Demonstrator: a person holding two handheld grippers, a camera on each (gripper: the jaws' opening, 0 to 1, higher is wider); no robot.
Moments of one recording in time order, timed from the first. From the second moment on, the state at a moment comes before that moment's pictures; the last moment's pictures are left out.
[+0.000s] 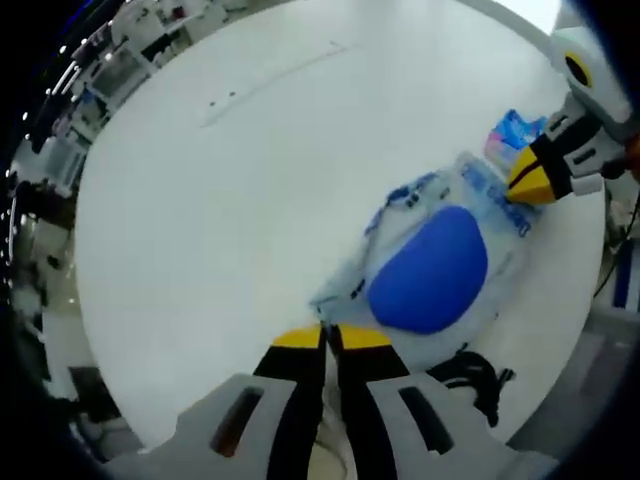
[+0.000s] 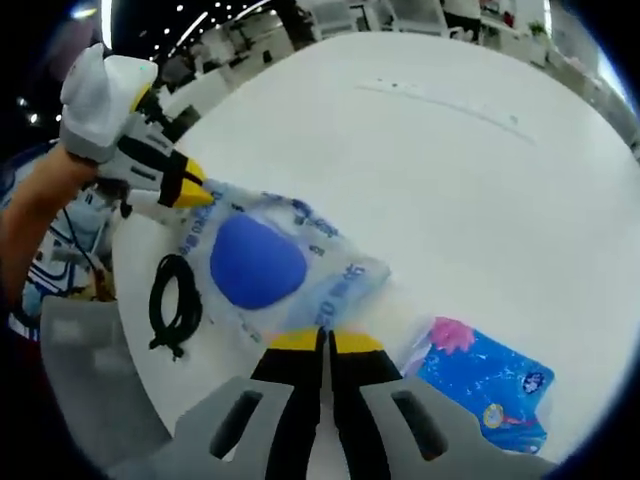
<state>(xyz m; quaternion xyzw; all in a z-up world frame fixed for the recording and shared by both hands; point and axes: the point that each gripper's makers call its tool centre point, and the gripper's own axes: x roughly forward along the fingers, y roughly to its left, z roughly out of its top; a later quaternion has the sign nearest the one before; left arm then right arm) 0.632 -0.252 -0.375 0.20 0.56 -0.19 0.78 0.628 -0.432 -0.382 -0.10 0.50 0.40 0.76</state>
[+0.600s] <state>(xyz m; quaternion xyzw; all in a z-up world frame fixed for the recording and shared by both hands) 0.634 -0.247 -0.376 0.21 0.56 -0.19 0.78 0.630 -0.435 -0.382 -0.10 0.51 0.39 0.76</state>
